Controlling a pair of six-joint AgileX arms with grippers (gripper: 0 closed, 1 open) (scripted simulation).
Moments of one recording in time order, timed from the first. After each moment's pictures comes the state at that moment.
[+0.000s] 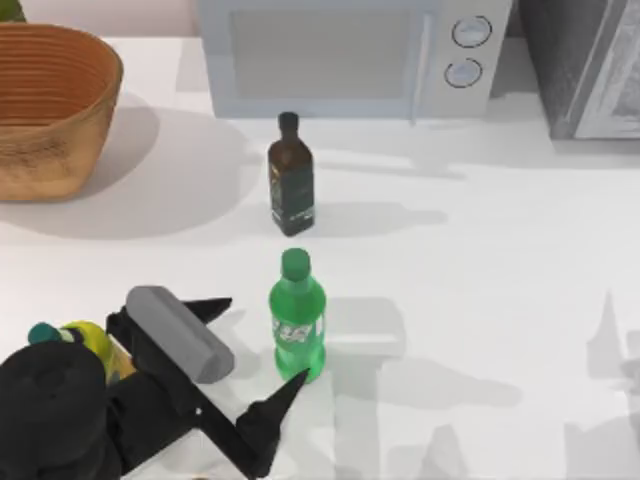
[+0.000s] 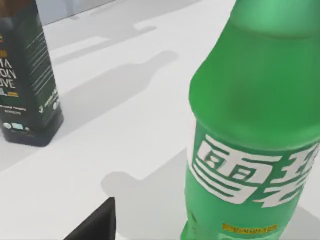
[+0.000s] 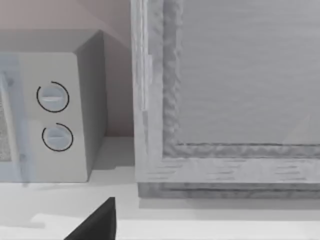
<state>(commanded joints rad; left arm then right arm) -0.66 1.42 0.07 1.05 0.14 0.06 0.00 0.00 0.00 0.00 0.00 0.00</state>
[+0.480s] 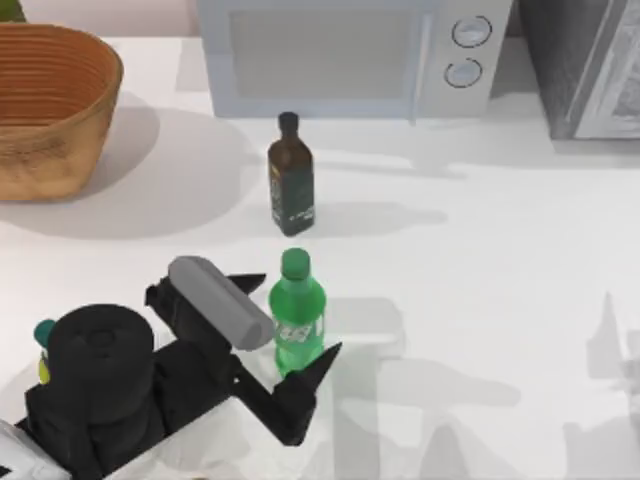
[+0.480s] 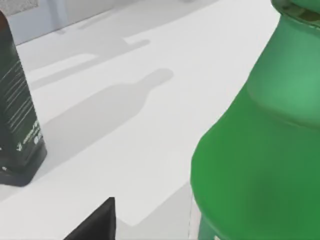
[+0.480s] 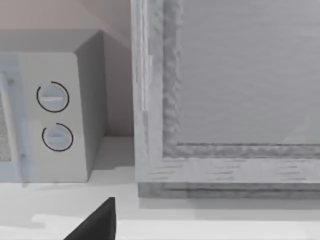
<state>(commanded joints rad) -0.69 1.59 0.20 1.09 0.15 0.06 0.00 0.00 0.00 0.00 0.00 0.00</state>
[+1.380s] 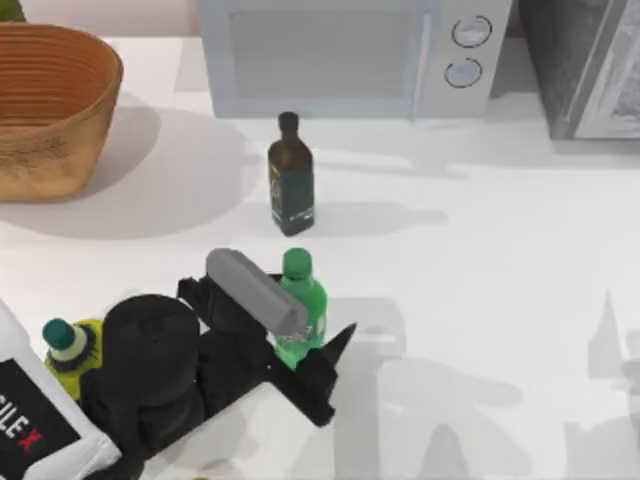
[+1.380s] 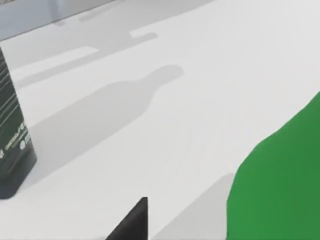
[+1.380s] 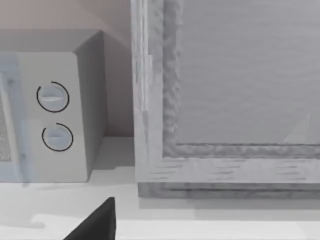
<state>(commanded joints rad) -0.71 1.83 0.30 1.22 0.11 0.04 0.00 0.00 0.00 0.00 0.00 0.00</state>
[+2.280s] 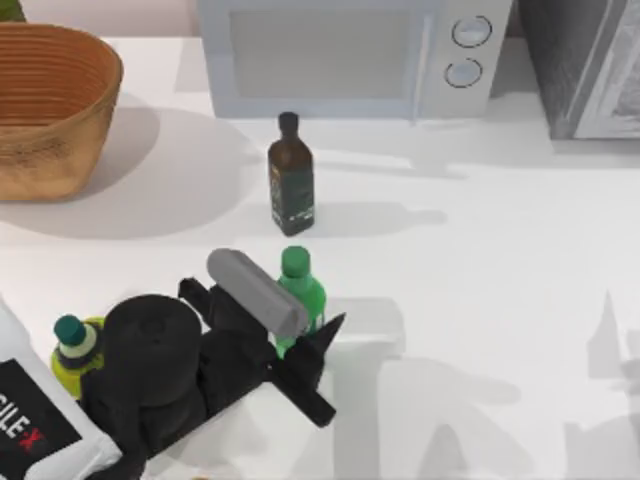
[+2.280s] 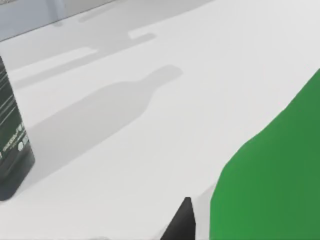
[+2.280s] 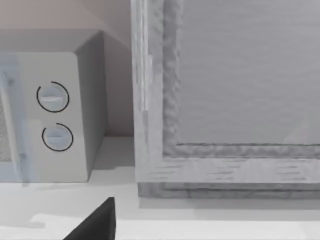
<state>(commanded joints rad) -0.71 1.83 0.30 1.22 0.11 0.04 0.00 0.00 0.00 0.00 0.00 0.00</state>
